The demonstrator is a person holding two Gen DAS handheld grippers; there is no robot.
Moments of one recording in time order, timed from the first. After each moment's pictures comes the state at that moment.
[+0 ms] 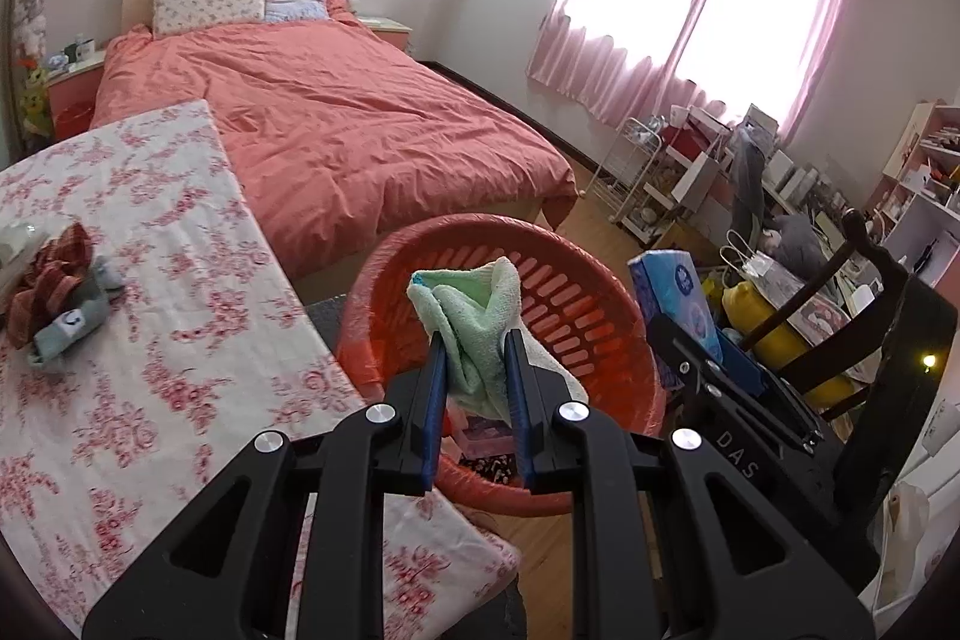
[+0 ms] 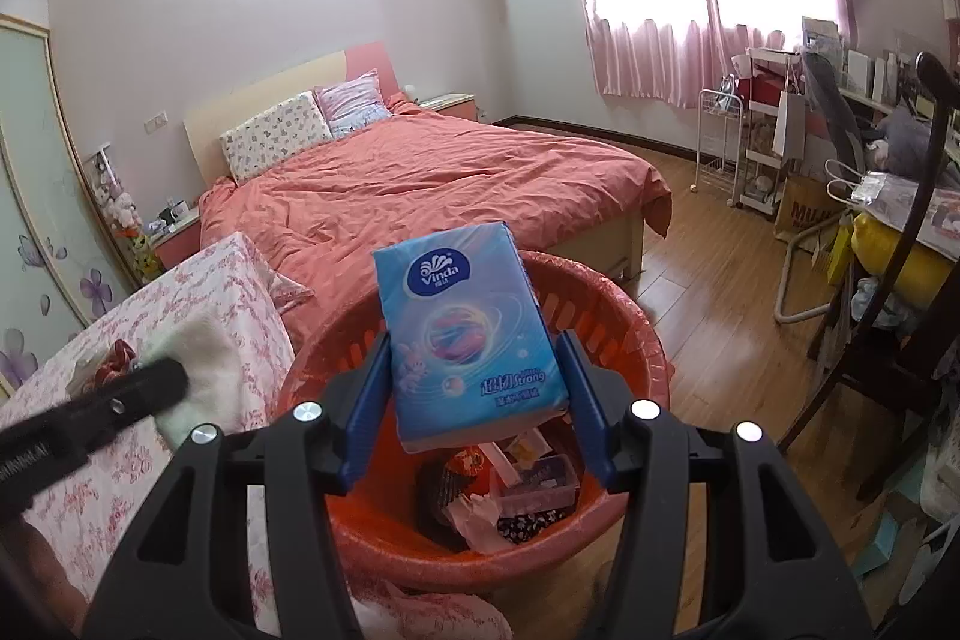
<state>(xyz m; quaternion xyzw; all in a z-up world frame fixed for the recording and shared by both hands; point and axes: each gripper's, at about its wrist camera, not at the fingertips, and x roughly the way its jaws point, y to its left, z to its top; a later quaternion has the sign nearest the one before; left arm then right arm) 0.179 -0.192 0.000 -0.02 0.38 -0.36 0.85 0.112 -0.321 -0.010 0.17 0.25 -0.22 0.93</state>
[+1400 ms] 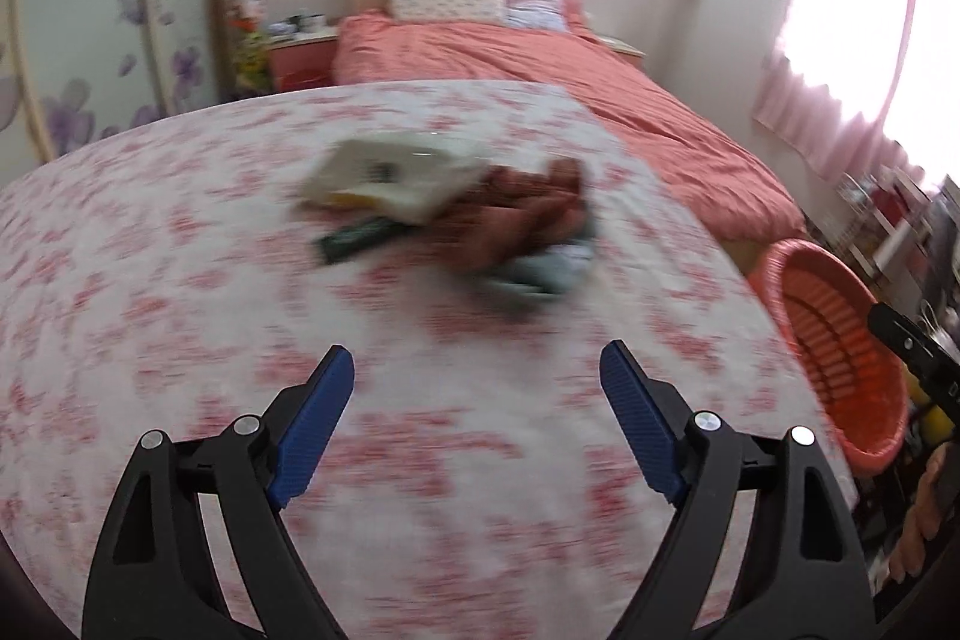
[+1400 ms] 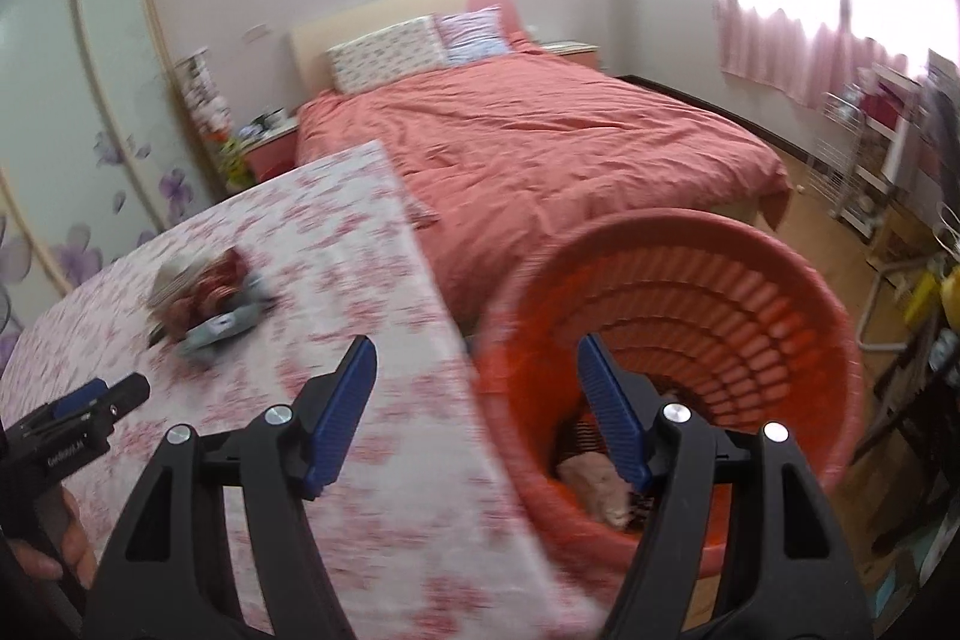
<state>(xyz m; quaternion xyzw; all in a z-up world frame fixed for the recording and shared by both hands) 0.207 0.027 -0.023 -0.02 0.38 -0.08 0.92 0.193 -0.194 -0.011 0.11 0.33 -0.07 0.93</state>
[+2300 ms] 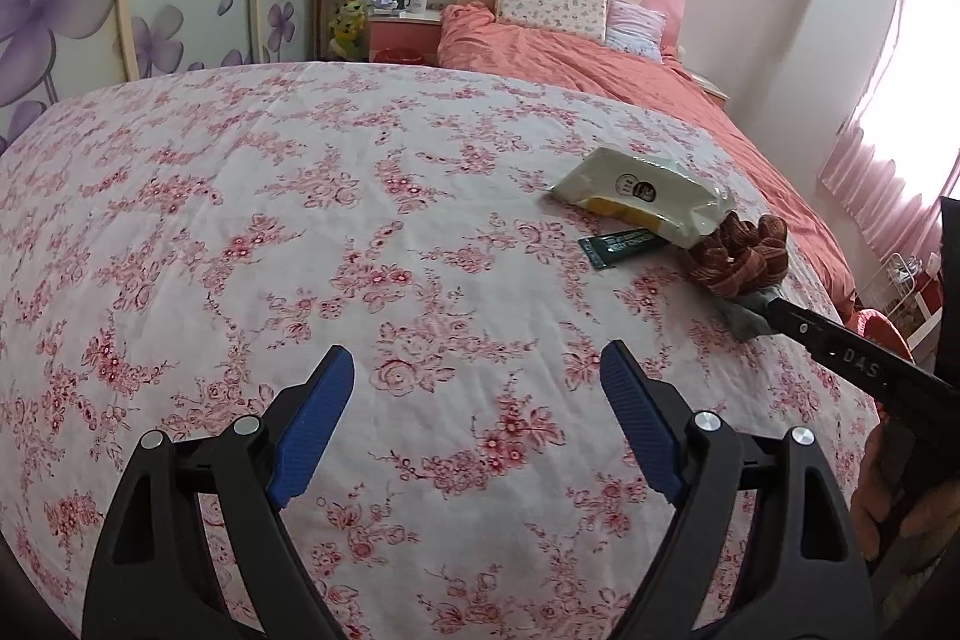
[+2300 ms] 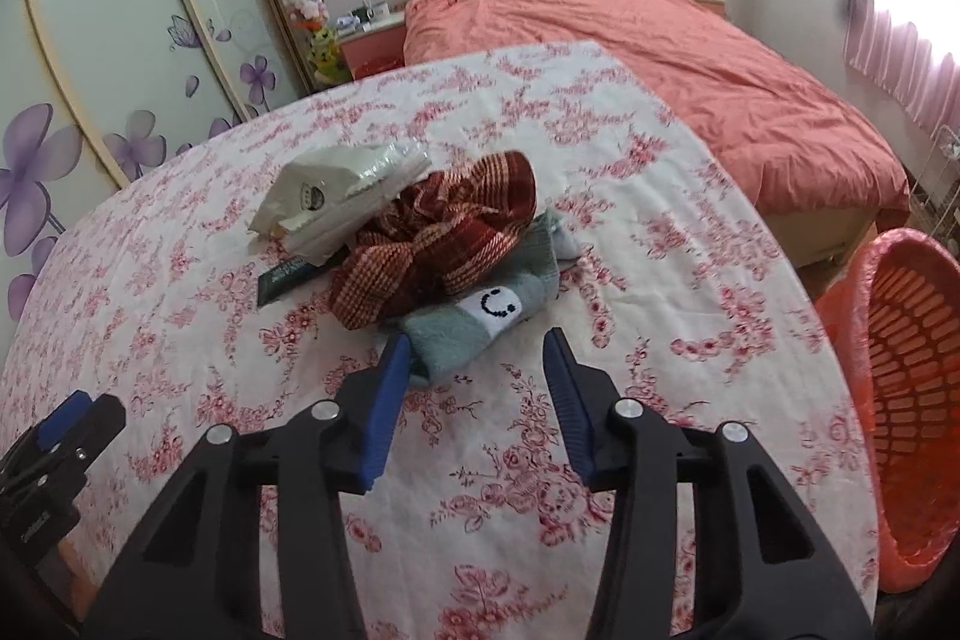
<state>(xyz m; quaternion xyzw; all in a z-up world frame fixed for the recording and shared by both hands) 0.213 0.153 -0.037 -0.09 0.39 -0.01 0.92 0.308 -0.043 -0.049 0.09 0.43 0.03 0.90</state>
